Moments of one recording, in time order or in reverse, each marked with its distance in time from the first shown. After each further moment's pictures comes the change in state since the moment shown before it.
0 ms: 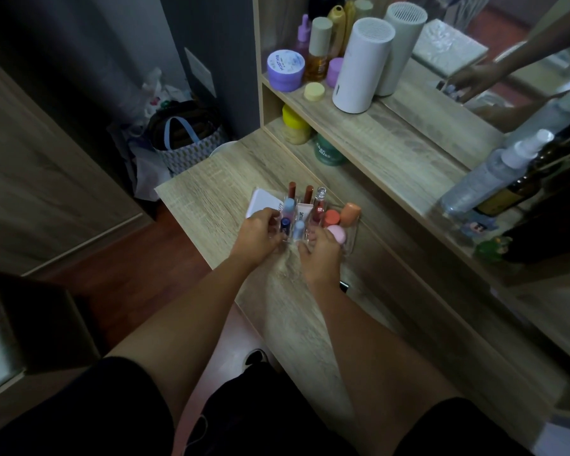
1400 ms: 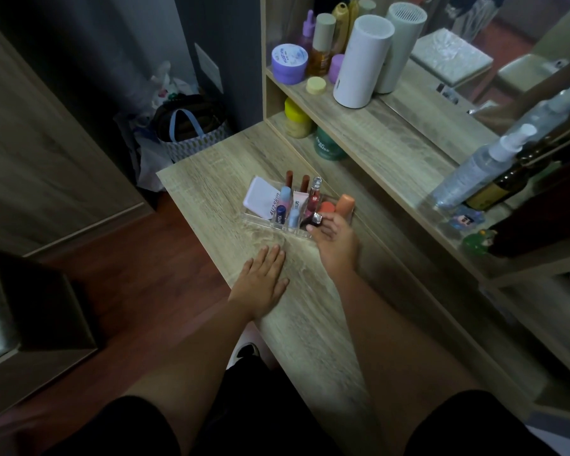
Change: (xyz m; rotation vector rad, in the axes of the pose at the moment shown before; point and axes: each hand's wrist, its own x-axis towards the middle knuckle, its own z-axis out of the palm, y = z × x) left_hand -0.090 -0.040 0.066 0.474 -0.283 0.099; right_hand 0.007 0.022 -0.036 0.446 -0.034 0.082
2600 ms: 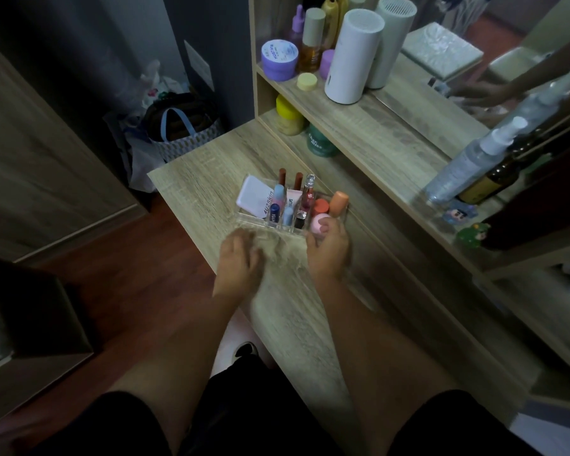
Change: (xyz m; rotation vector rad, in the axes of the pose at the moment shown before) left_hand 0.006 -0.008 -0.032 -0.498 0.467 -0.196; right_hand -0.014 0.008 0.014 -0.422 0.249 -0.082
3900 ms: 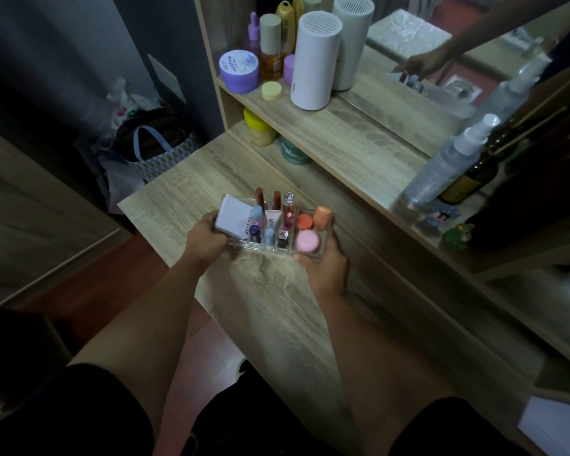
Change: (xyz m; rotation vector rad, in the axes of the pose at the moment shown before) left_hand 0.106 0.000 -0.026 -0.192 -0.226 -0.361; right_hand 0.021 0.047 0.008 -0.005 -0.073 0.166
